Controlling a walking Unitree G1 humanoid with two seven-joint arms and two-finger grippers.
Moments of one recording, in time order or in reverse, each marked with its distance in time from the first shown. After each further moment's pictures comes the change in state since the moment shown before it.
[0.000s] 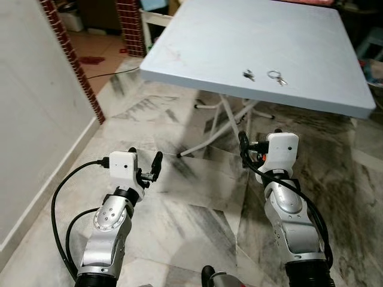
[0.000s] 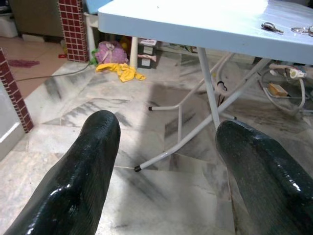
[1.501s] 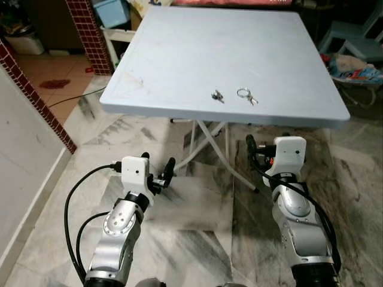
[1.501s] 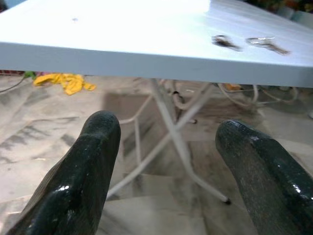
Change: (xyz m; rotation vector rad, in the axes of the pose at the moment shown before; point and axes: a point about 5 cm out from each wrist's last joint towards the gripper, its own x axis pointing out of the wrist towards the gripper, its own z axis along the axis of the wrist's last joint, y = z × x) left arm -0.002 -0.013 -0.004 -0.012 0.008 -0.045; right arm -0.004 -0.005 -0.003 -0.005 0.006 0.002
